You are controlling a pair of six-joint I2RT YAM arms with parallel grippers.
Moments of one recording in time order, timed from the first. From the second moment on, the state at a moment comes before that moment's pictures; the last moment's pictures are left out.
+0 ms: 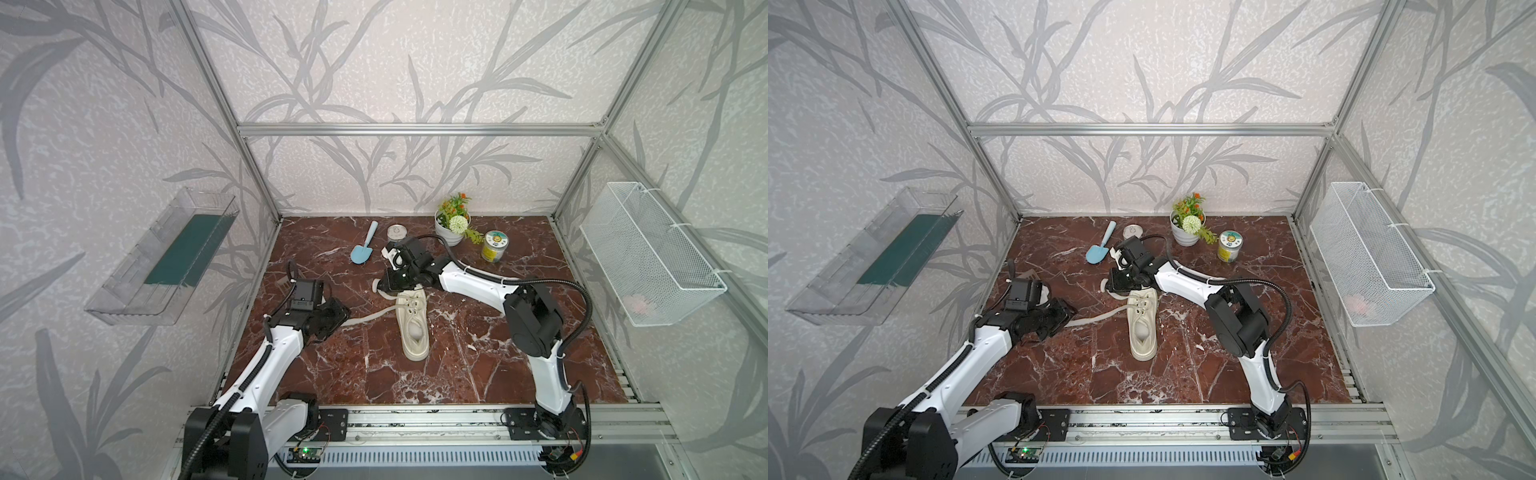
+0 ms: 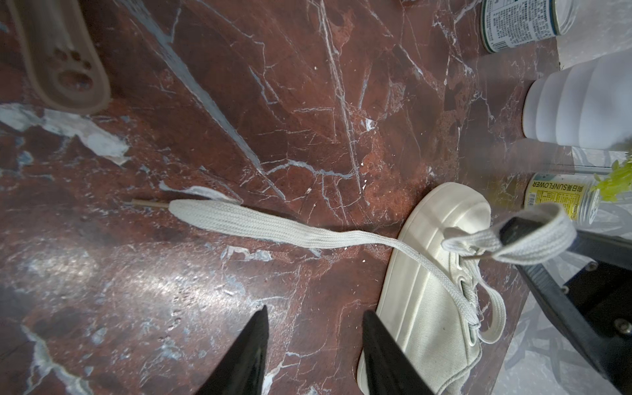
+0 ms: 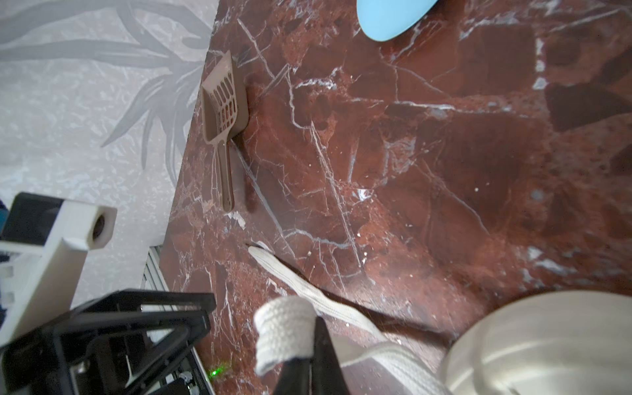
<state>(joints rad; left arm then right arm) -0.08 1.07 0.63 -0.57 0.28 -0.81 0.77 2.12 1.66 -0.35 -0.42 0.63</state>
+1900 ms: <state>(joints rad) -0.42 1.31 0.86 -0.60 0.22 0.55 0.37 1.54 1.18 -0.50 -0.43 0.50</state>
